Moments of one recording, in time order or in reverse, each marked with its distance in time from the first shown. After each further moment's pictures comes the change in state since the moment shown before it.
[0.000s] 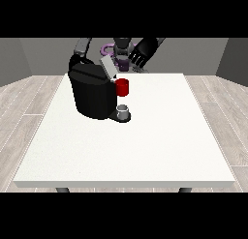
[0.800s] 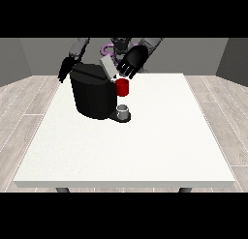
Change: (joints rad) left arm -0.177 0.102 0.052 0.068 -0.017 0.001 -0.011; right arm -0.107 -0.026 -0.024 -0.097 -0.008 -0.022 0.036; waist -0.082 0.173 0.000
